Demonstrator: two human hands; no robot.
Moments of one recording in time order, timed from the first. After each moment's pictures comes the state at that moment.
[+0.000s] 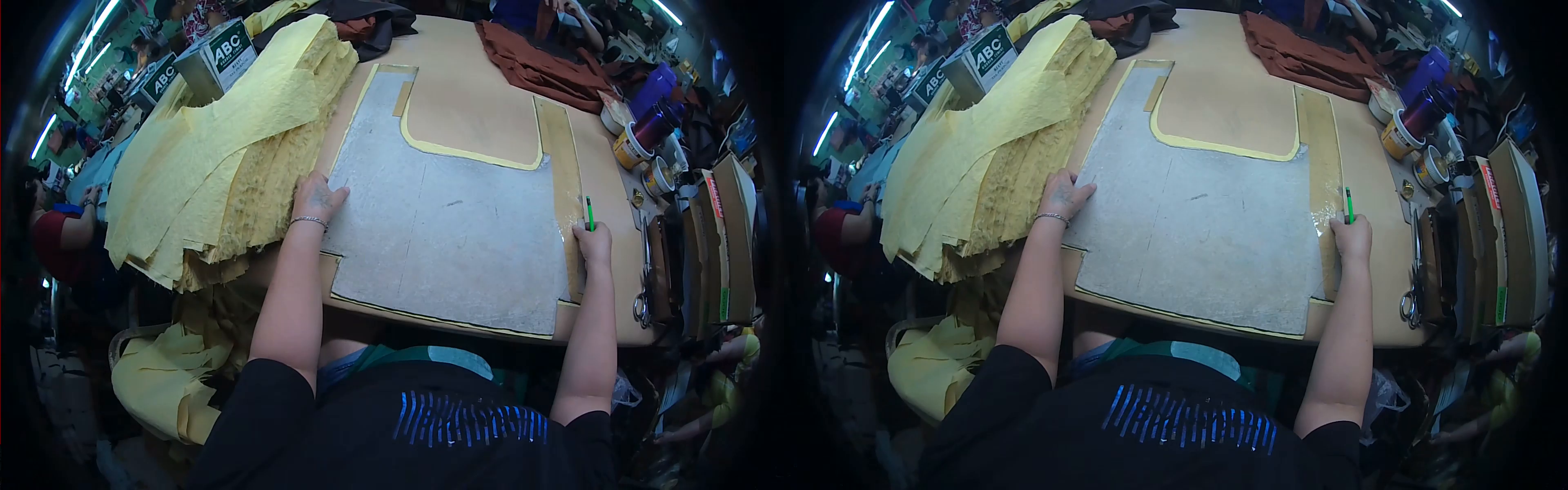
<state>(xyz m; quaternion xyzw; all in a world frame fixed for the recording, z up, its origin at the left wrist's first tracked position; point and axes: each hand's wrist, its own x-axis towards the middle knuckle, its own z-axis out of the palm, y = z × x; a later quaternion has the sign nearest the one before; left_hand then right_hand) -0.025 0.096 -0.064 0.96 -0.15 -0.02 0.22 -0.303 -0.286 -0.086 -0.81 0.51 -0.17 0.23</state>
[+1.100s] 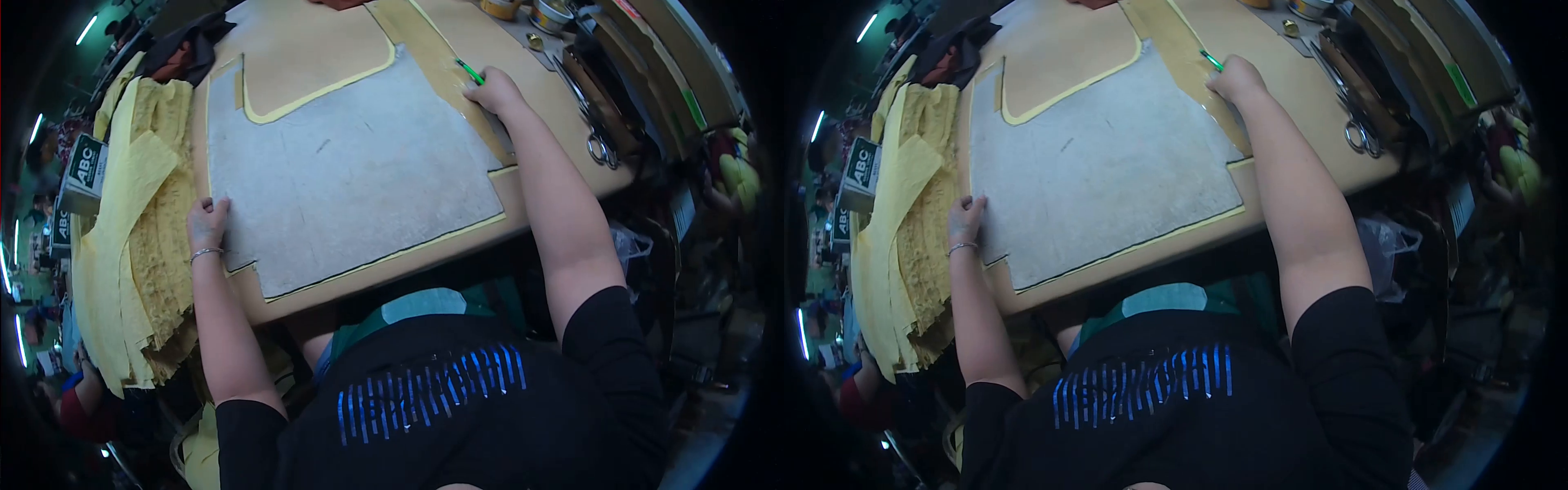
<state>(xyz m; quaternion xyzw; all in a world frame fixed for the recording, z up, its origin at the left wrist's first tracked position) 0.011 0.094 -0.087 0.94 -0.22 -0.01 0.26 -0.286 -0.294 -0.062 -0.83 0.50 -0.08 0.21</state>
